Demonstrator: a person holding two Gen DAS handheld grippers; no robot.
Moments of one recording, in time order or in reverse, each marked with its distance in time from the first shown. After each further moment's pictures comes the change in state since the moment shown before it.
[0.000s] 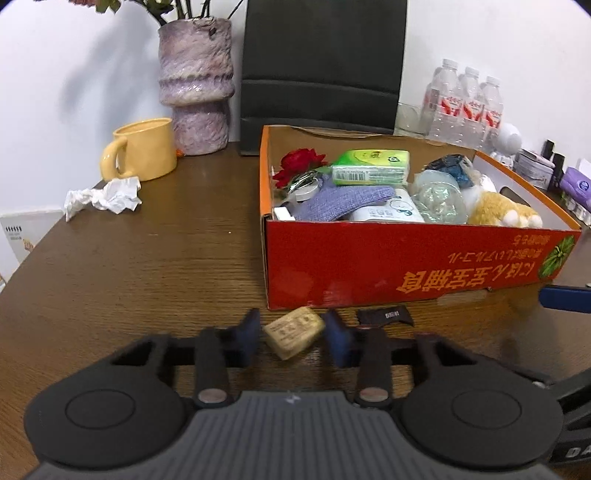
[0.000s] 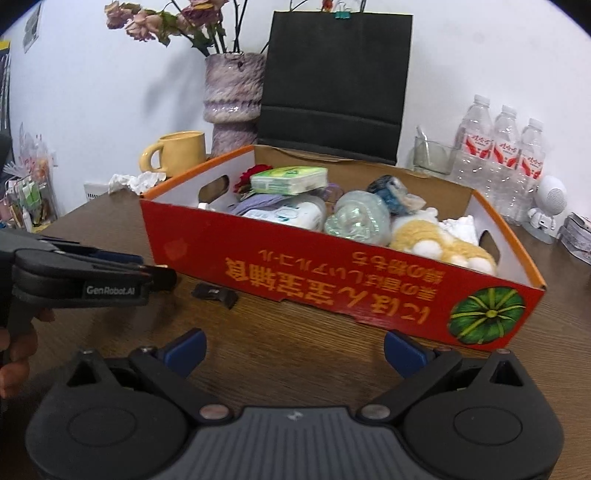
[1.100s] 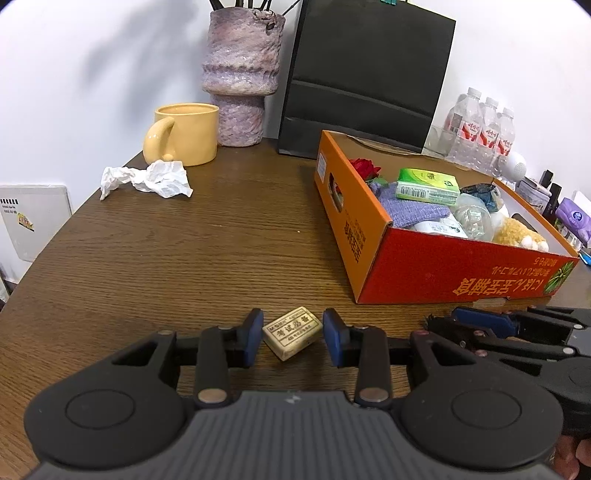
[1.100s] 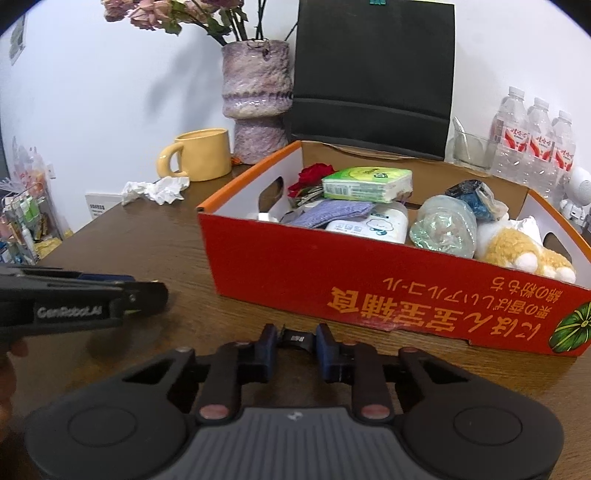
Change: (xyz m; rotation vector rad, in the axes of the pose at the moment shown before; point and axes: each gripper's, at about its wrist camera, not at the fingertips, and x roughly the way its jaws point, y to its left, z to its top) left arm -0.012 0.080 -0.001 -0.084 0.010 -0.066; right arm 0.039 0.066 0.023 0.064 0.018 0.021
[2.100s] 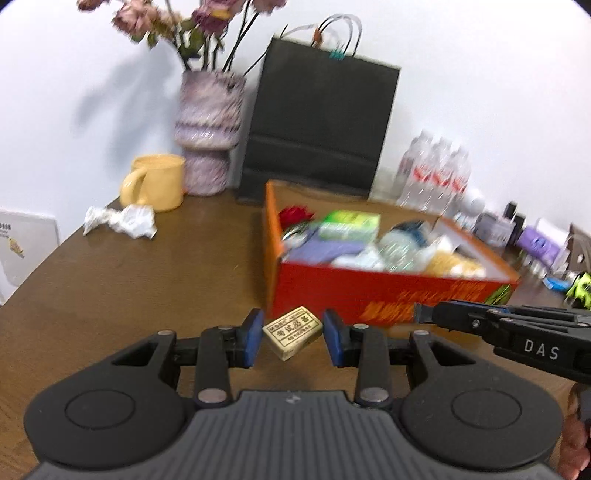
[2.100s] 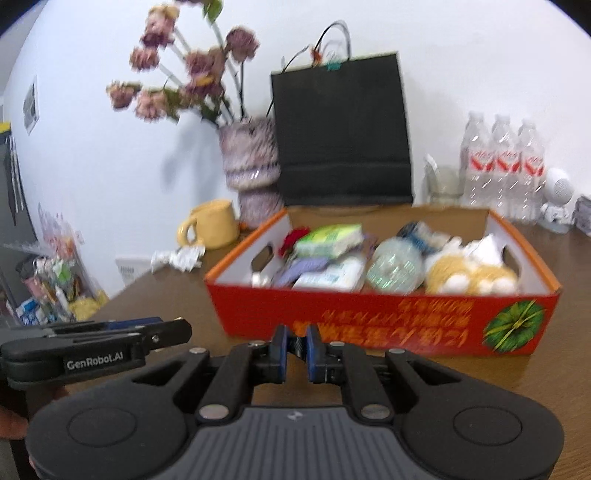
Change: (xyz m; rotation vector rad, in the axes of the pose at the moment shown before) left arm -0.056 -0.063 -0.004 -0.009 -0.183 -0.070; right arm -0.087 -0.060 0.001 0.119 -0.189 0.092
